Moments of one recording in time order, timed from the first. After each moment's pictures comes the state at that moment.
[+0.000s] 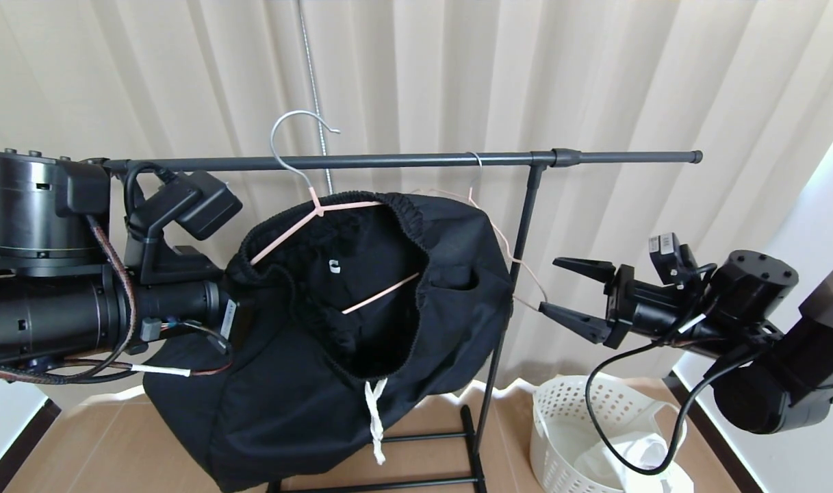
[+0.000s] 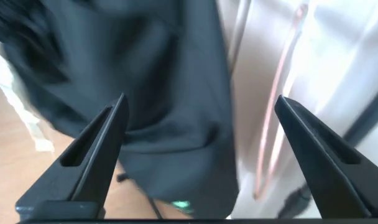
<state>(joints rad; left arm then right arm) -0.33 1.45 -0.86 -0.14 -0.22 0.27 0.09 2.08 -0.64 -1.53 0.98 0.03</state>
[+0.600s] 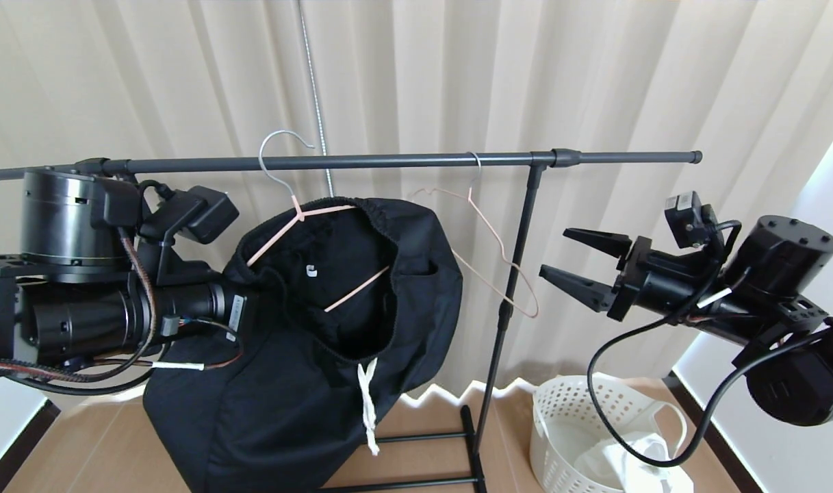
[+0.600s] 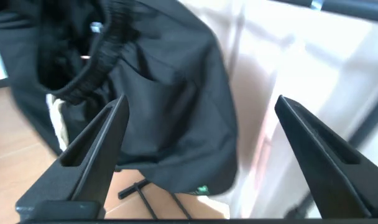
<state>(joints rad) -0.32 1.50 -0.86 -0.14 -0.07 0.13 0.16 1.90 -0.67 -1.30 0.77 0.05</state>
